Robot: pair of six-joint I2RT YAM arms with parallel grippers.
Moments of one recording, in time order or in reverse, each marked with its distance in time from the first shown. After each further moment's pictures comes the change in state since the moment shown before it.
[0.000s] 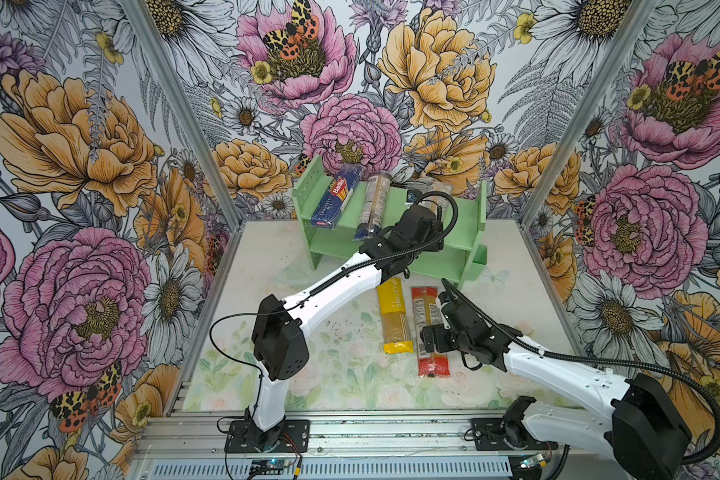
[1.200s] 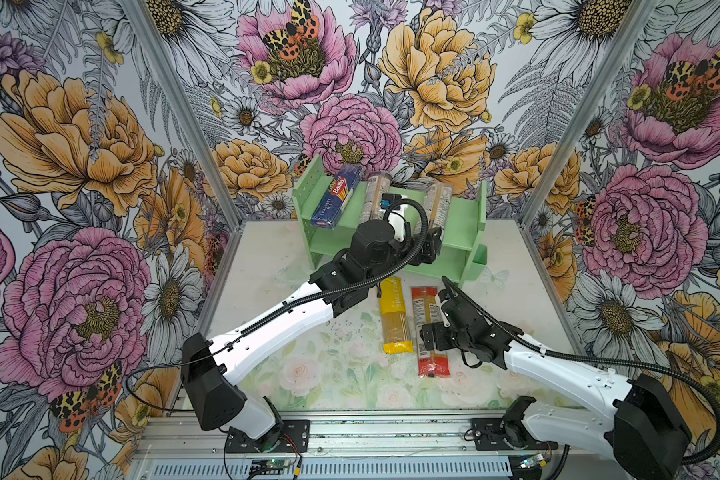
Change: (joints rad) left arm -0.044 -0.459 -0.470 0.272 0.143 0.073; right arm -0.001 0.000 0.031 -0.027 -0.001 -0.004
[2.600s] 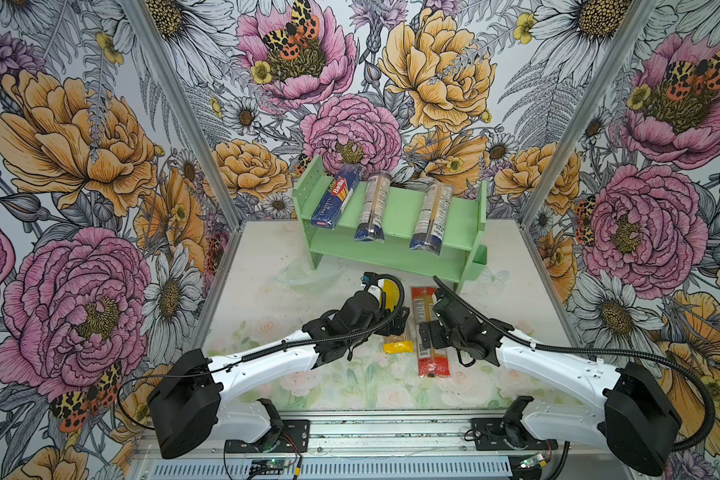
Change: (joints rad) left arm -0.036 -0.195 -0.703 0.122 0.046 -0.211; right arm 0.055 0.069 0.040 -0.002 0.125 0.013
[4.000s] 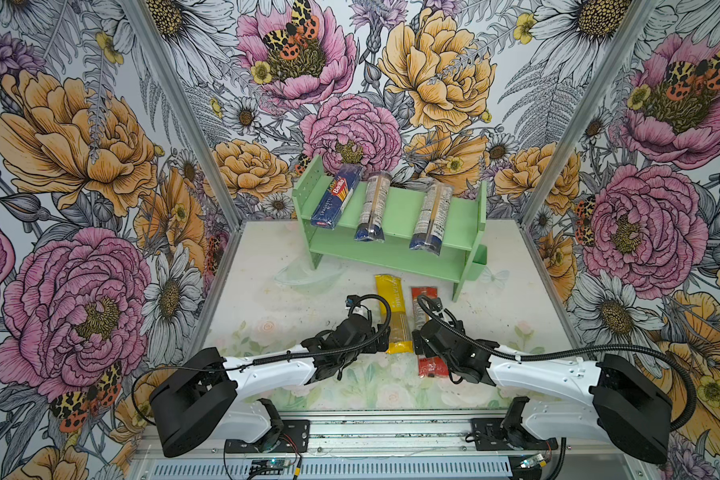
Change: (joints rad) left arm 0.000 0.013 -0.228 0.097 -0.097 -0.138; right arm 0.196 0.053 -0.148 0.278 0.323 0.045
